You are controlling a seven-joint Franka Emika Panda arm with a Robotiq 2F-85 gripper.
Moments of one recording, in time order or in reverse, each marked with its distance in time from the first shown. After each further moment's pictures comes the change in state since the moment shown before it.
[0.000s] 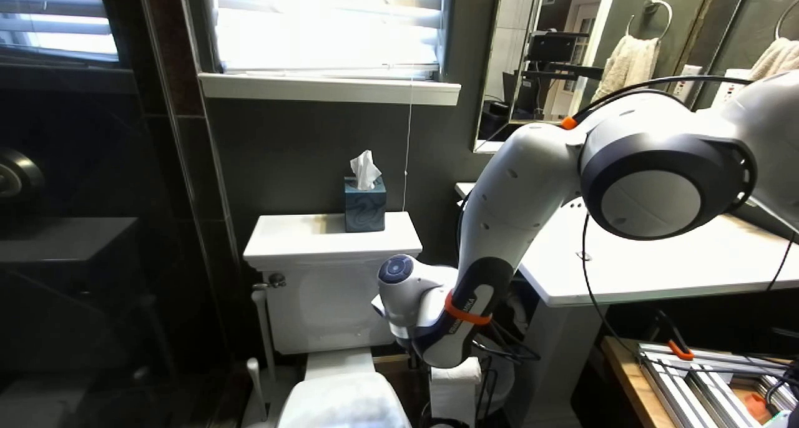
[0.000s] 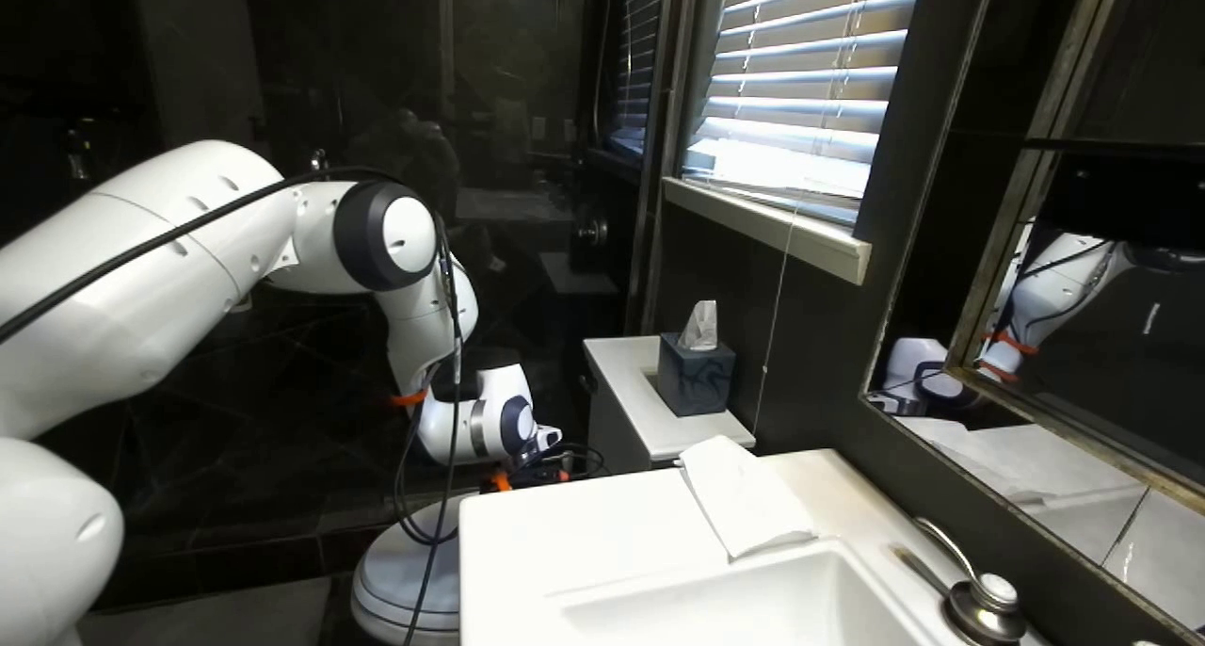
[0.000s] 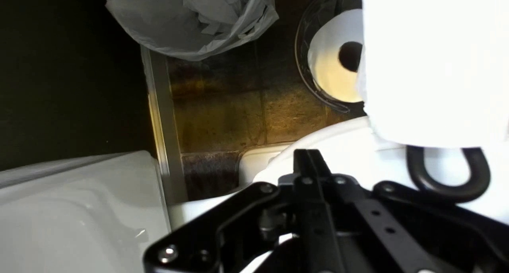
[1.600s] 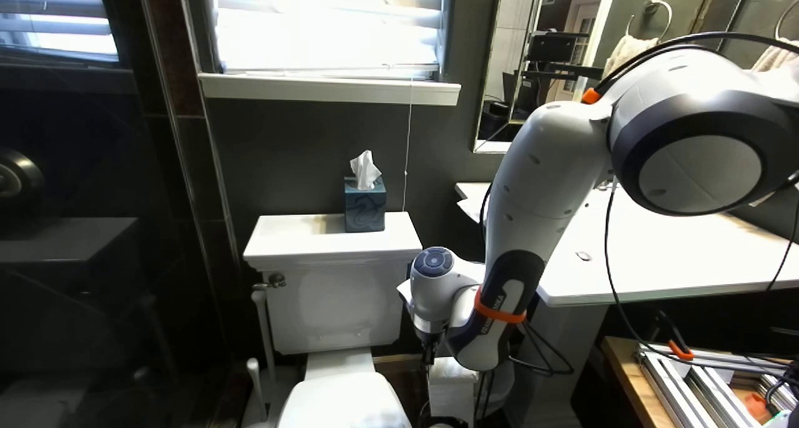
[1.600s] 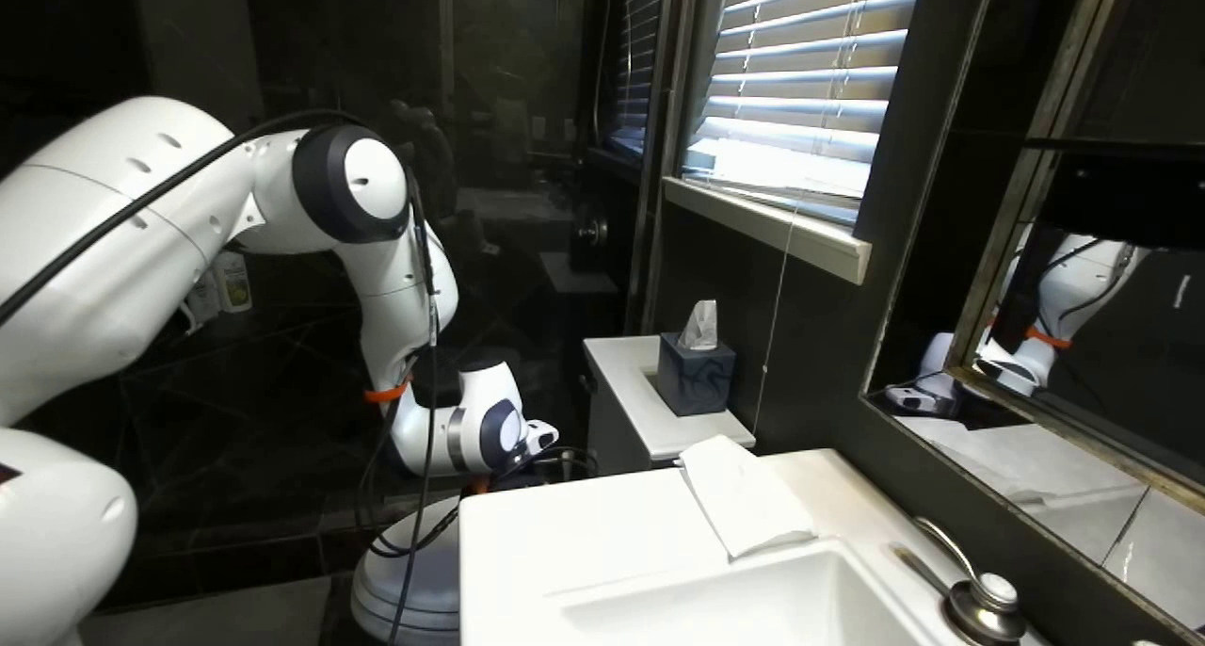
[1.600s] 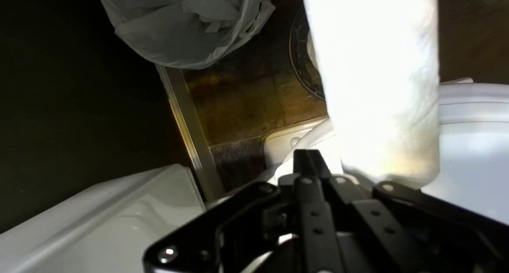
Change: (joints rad) arm 0.099 -0.129 -0.106 -0.278 0.077 0.254 0.129
